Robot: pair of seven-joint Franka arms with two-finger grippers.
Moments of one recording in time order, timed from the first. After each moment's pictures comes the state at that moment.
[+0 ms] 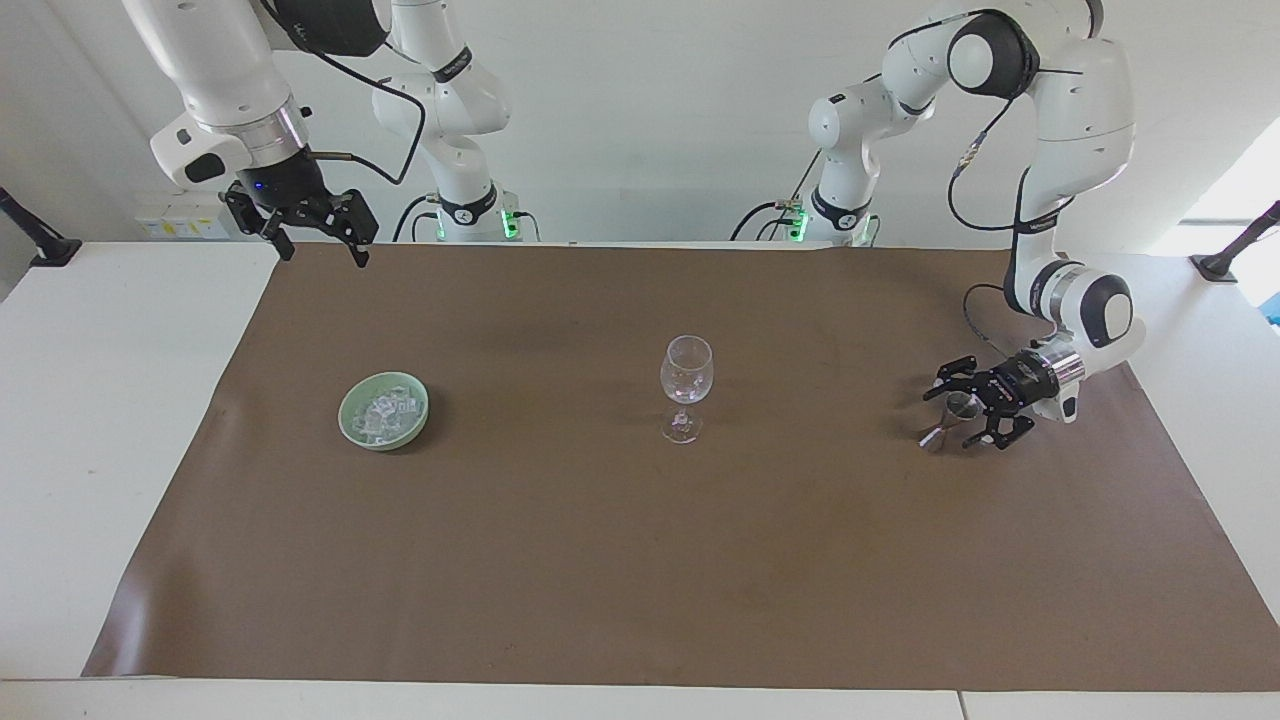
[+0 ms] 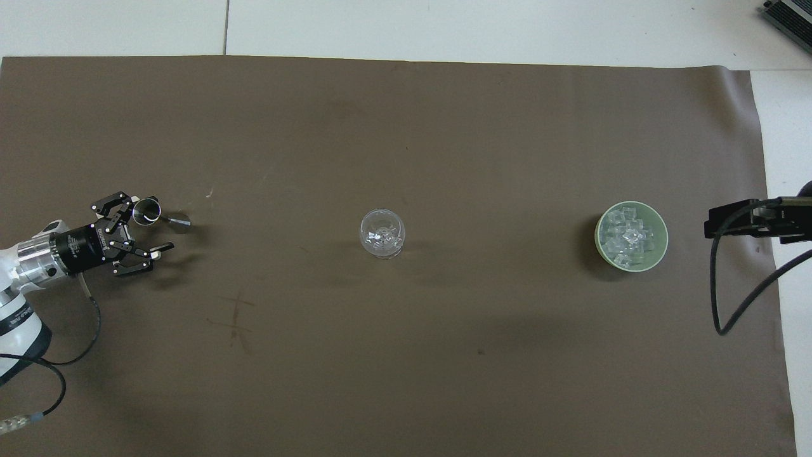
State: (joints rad) left arm 0.33 0.47 0.11 -2.07 -1.43 1.64 -0.57; right arm 0.02 -0.09 -0.05 -1.68 -0.03 1.58 0.08
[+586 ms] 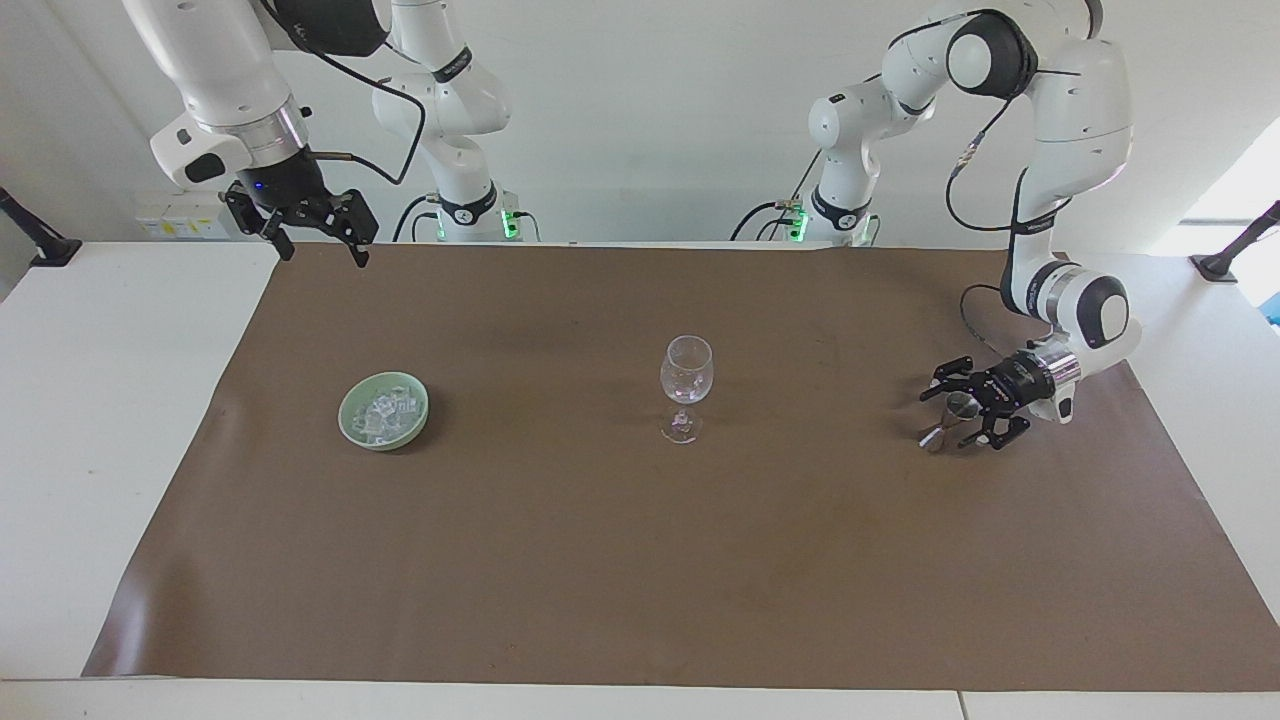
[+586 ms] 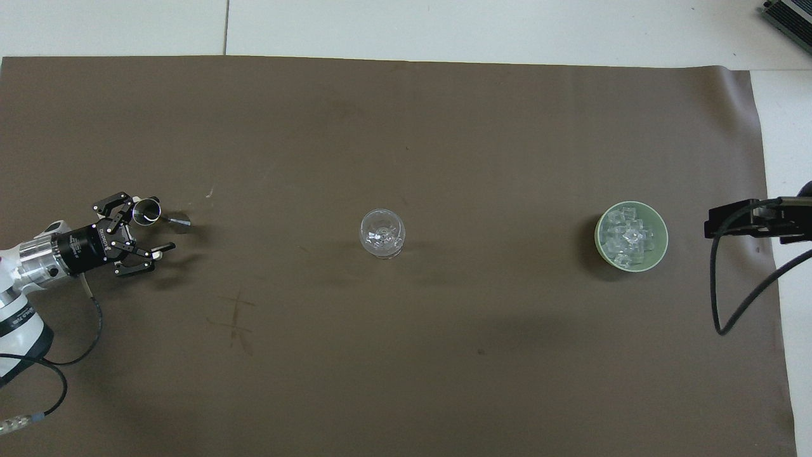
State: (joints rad) left arm 0.32 0.47 0.11 -2.08 -1.43 1.64 -0.57; right arm 0.02 -0.09 -0.05 -1.68 -0.03 1.58 0.08
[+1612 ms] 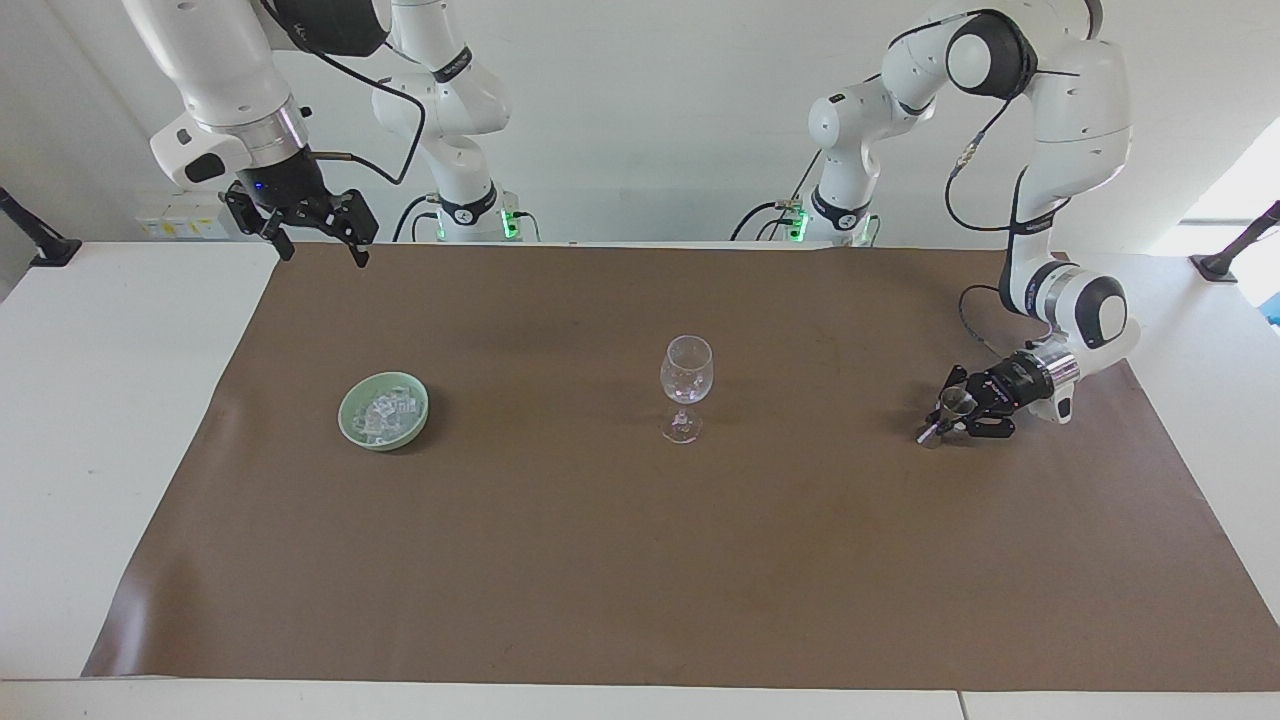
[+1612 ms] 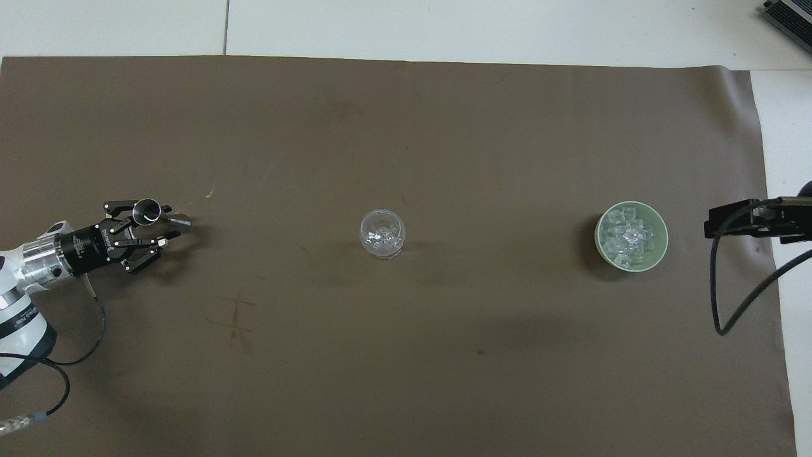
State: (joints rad) left arm 0.32 0.47 0.11 -2.09 -1.44 1.65 -0.57; right arm 0.02 -0.09 -0.05 -1.68 -0.03 1.58 0.08
